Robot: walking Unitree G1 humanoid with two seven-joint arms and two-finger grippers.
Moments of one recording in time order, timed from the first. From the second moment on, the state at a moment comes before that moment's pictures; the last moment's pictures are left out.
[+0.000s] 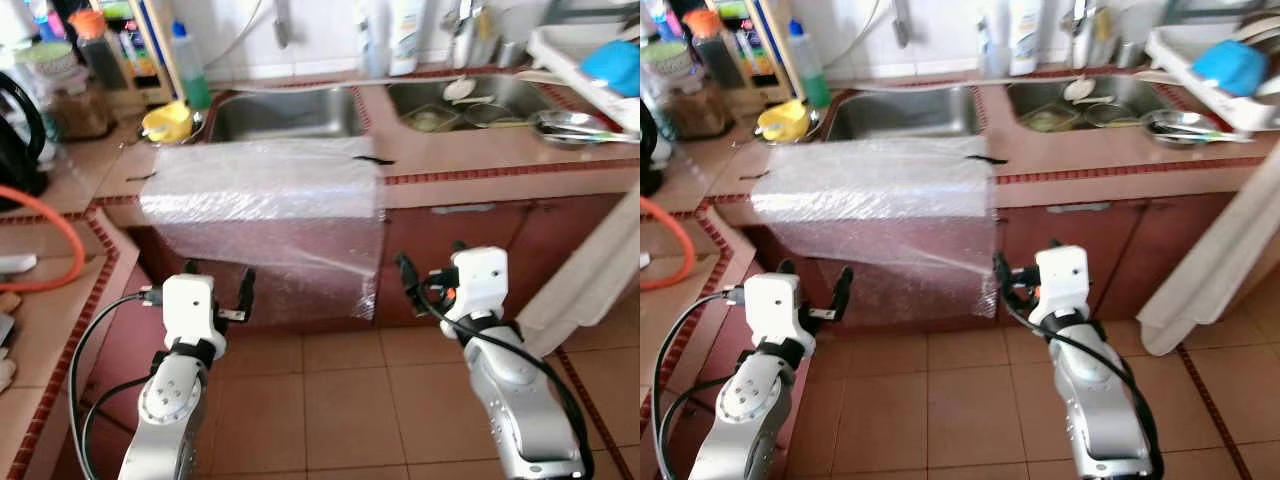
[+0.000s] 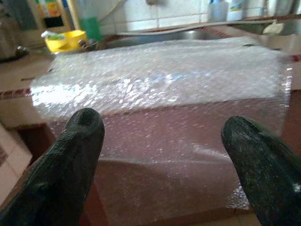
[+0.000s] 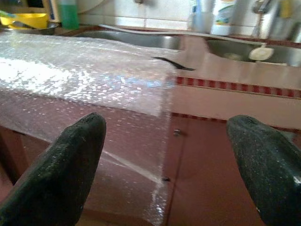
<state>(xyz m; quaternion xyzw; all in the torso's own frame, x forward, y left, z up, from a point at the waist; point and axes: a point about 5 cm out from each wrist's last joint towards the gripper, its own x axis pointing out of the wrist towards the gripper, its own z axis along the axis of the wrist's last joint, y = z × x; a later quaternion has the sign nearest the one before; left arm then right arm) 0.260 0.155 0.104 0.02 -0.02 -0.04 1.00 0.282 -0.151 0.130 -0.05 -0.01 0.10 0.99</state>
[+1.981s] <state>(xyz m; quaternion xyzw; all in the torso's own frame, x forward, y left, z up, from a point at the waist) 0.260 0.147 0.102 0.01 -0.02 -0.06 1.00 0.283 -0.144 0.136 -0.06 -0.03 0.12 0.99</state>
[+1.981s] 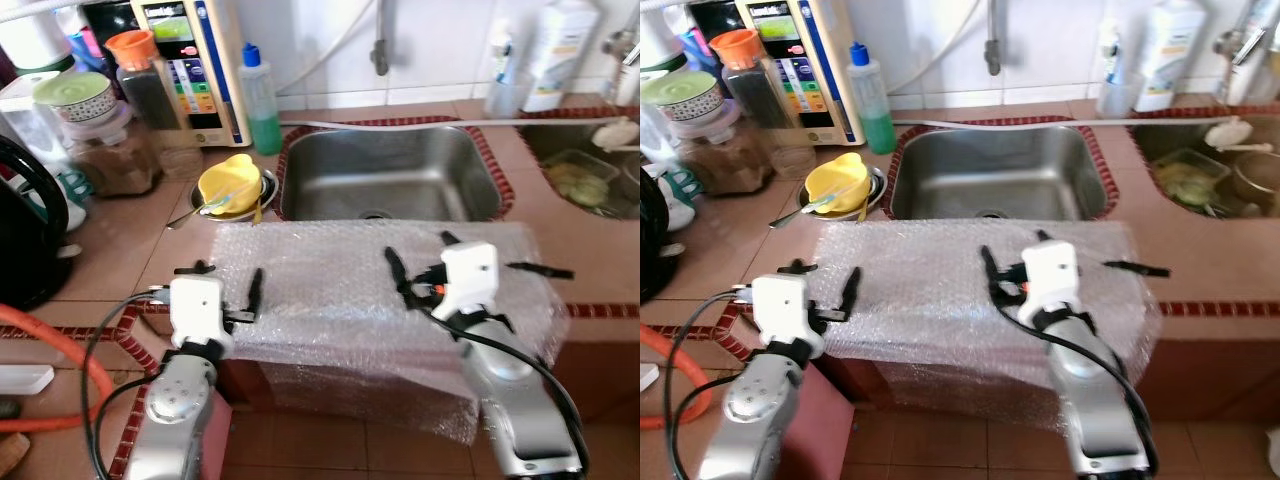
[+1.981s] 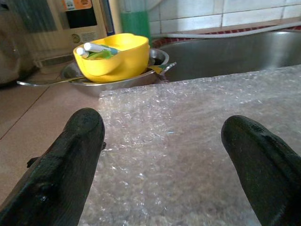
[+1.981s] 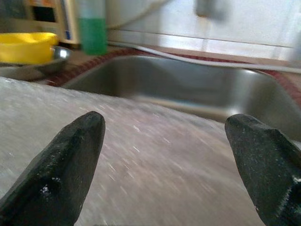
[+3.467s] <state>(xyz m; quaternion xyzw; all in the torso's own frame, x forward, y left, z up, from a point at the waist) 0.257 0.145 0.097 -0.01 0.00 -0.05 1.00 0.279 -0.142 0.133 -0.06 -0.02 0.13 0.99</state>
